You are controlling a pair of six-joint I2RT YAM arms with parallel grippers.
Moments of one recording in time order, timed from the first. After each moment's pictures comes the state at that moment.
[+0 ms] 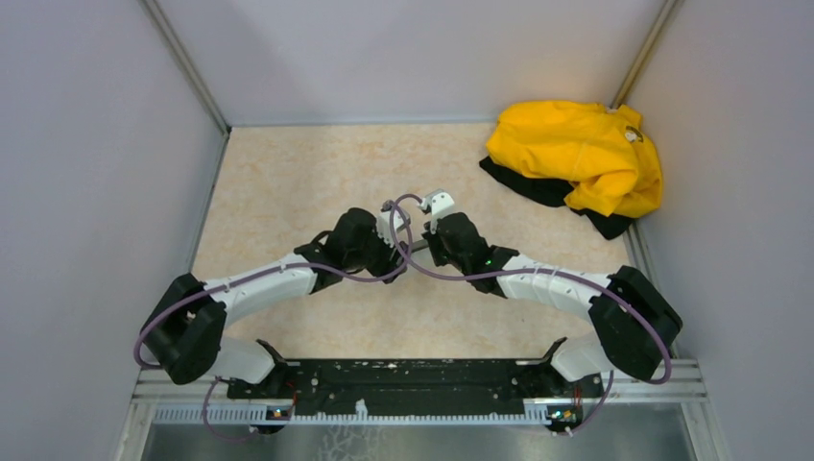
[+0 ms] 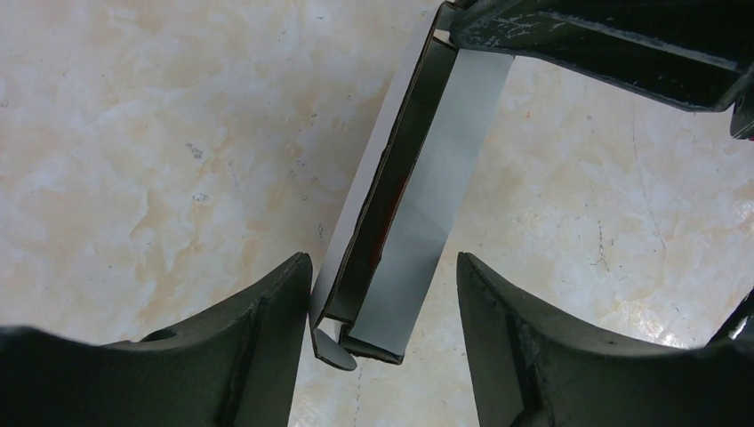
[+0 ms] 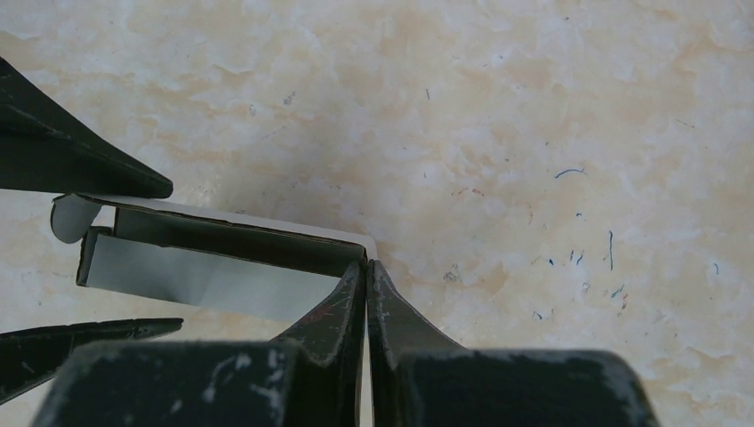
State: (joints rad) left arm -0.76 1.38 0.75 -0.02 0.12 -0.02; right arm 0.83 1.38 0.73 0.09 0.25 0.14
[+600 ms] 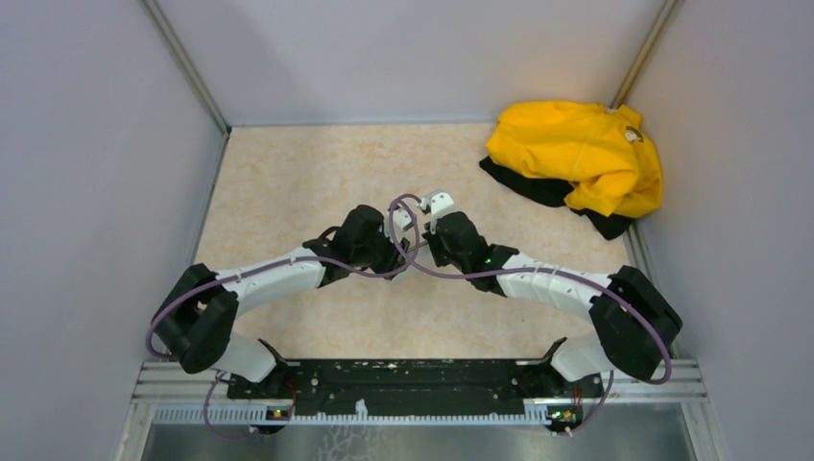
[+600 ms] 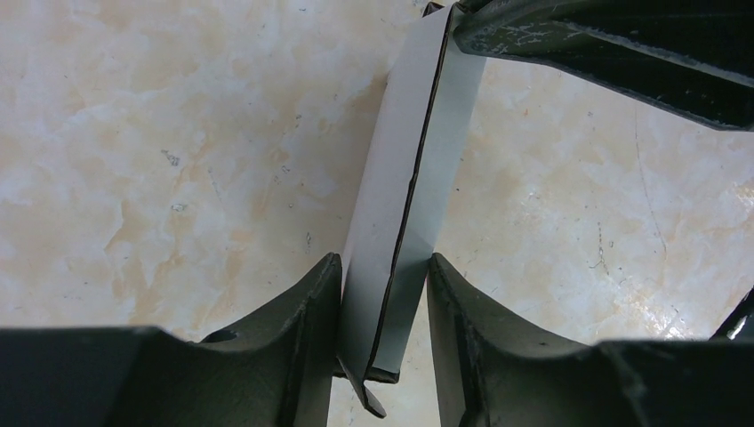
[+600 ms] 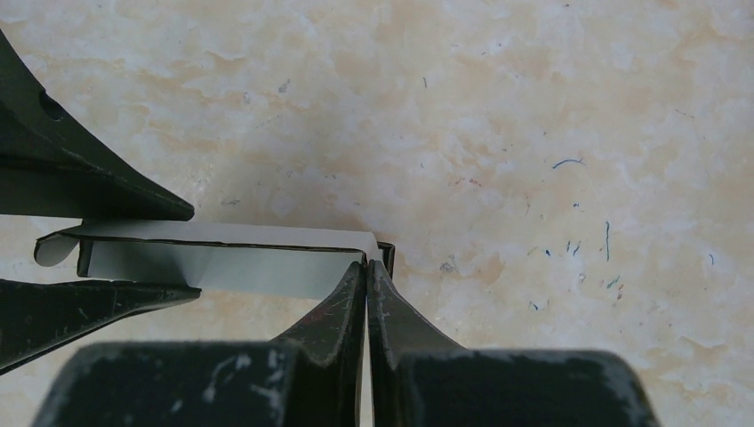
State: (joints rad) left arm -0.76 1.46 0.80 -0.05 0.13 -0.01; right arm 0.83 1.38 0.75 0.06 0.24 0.14
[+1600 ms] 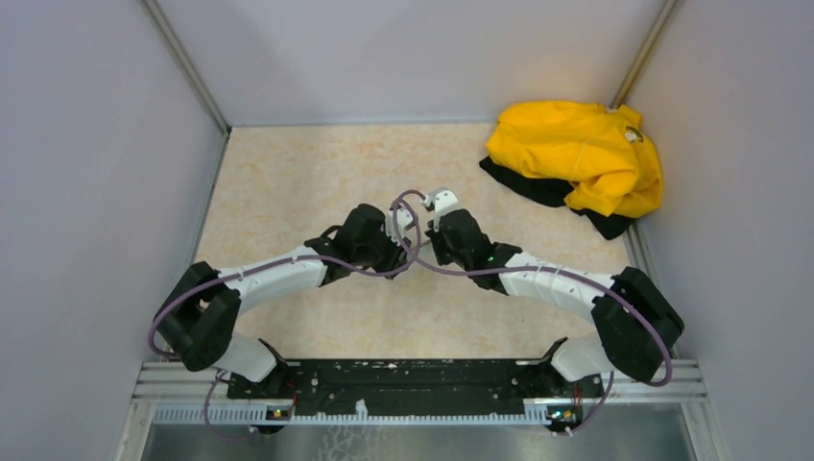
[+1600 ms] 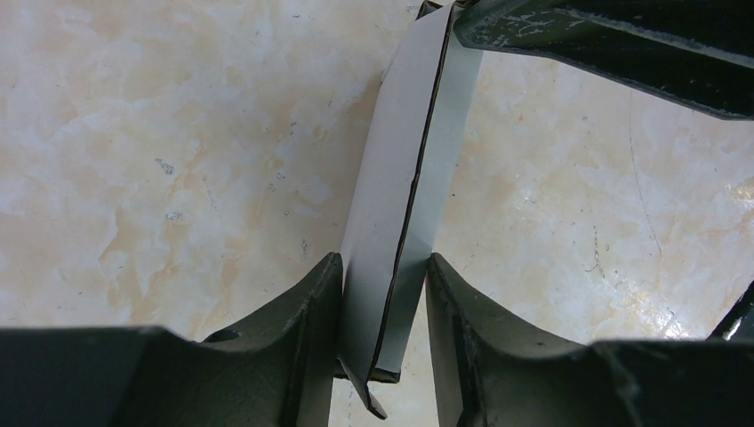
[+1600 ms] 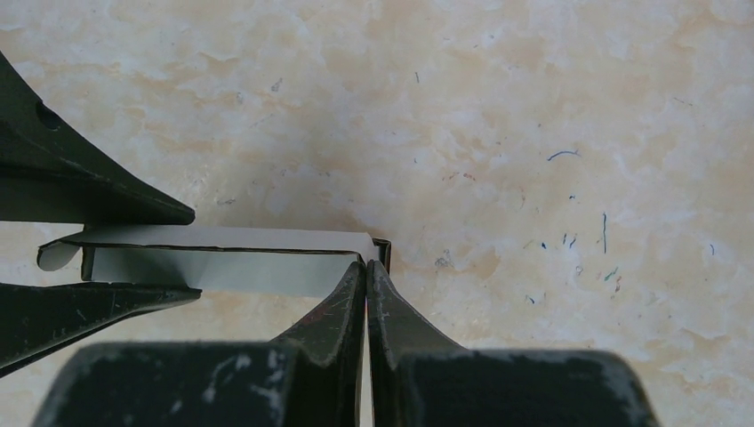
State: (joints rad) left arm -0.76 1.48 0.81 -0.05 0.14 -0.01; right arm 0.81 1.37 0.75 0.03 0.23 0.15
